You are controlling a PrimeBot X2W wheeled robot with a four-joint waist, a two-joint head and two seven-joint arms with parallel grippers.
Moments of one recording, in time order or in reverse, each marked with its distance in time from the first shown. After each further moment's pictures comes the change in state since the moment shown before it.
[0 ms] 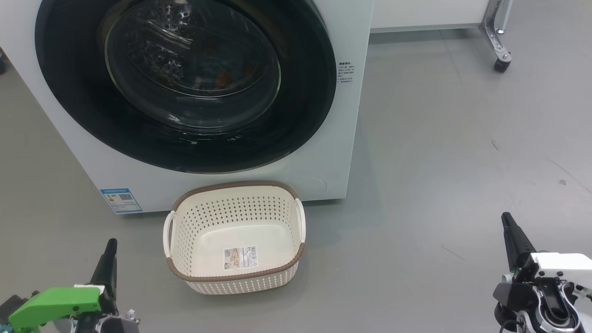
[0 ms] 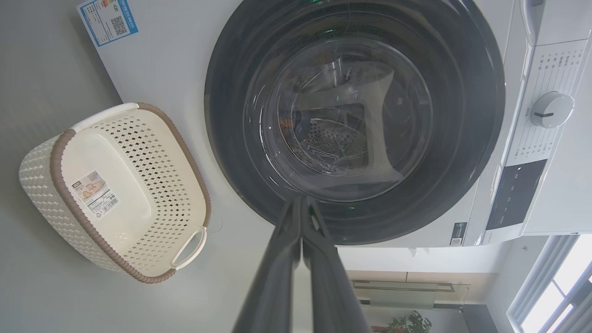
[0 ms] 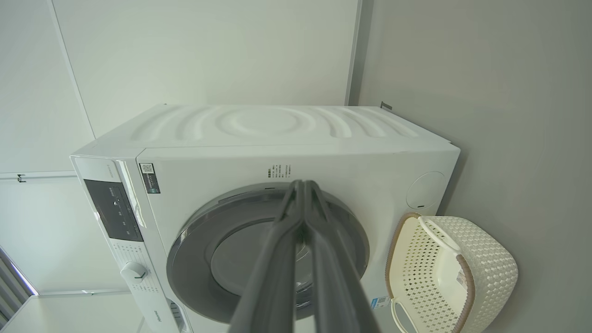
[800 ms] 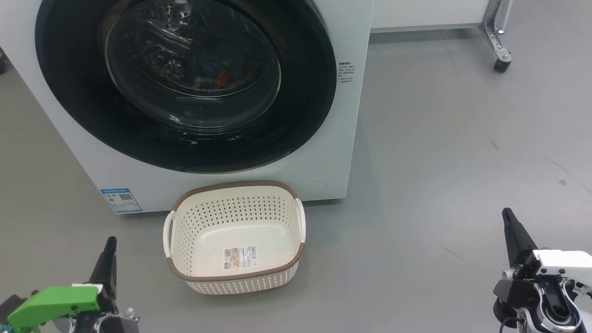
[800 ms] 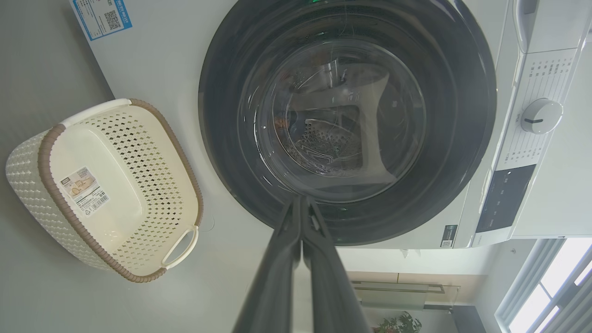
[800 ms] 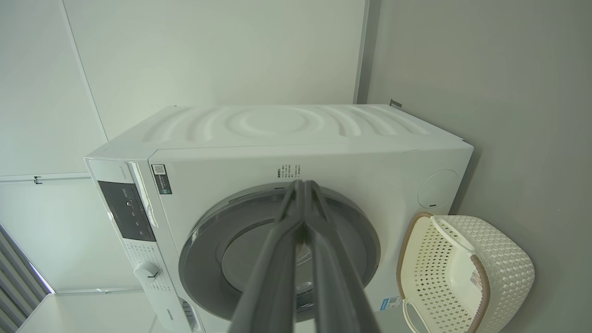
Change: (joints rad) left arm -0.001 0.001 -0.001 -0.008 -0.043 -0.001 0.002; right arm -0.008 0.000 -0.002 -0.008 0.041 0.005 0.009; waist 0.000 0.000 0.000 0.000
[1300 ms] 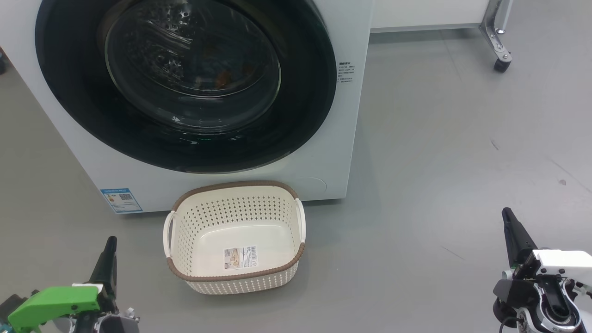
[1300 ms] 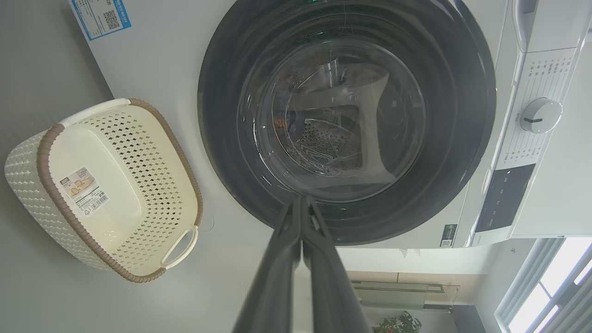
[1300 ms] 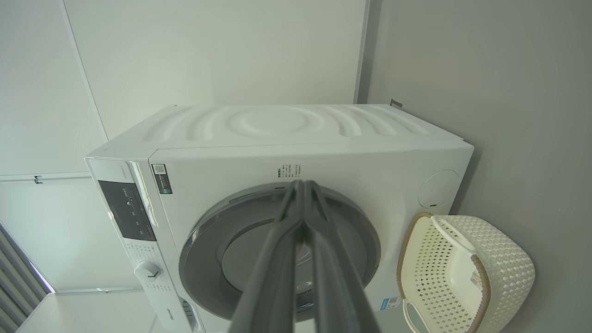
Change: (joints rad) left arm 0.000 0.000 -0.001 -0.002 0.000 0.000 0.000; right arm 0.000 0.000 0.001 -0.002 0.000 0.000 -0.001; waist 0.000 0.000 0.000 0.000
